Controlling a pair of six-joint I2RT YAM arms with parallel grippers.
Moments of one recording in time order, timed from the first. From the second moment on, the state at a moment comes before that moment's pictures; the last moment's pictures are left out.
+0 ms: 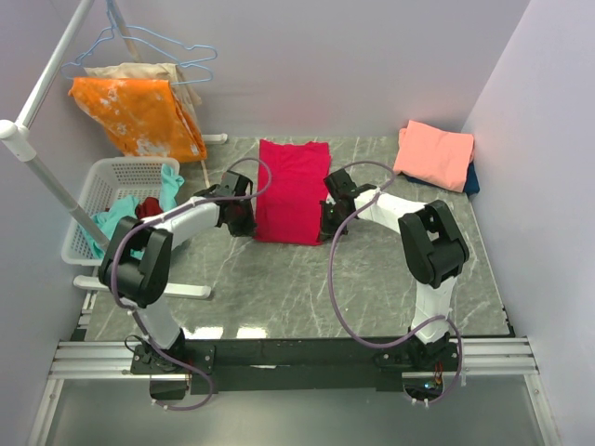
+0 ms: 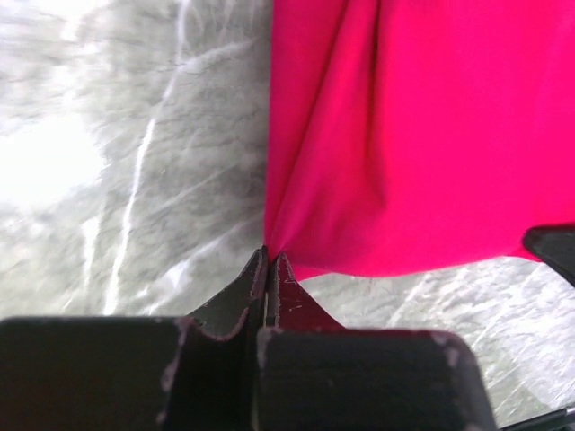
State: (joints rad) left arm -0.41 1.76 1.12 -0.42 0.07 -0.63; right arm 0.47 1.93 1.27 -0.51 -0.20 0.53
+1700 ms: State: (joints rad) left arm -0.40 1.81 1.26 -0.50 0.04 -0.79; right arm 0.48 1.87 1.48 -0.70 -0.04 0.51
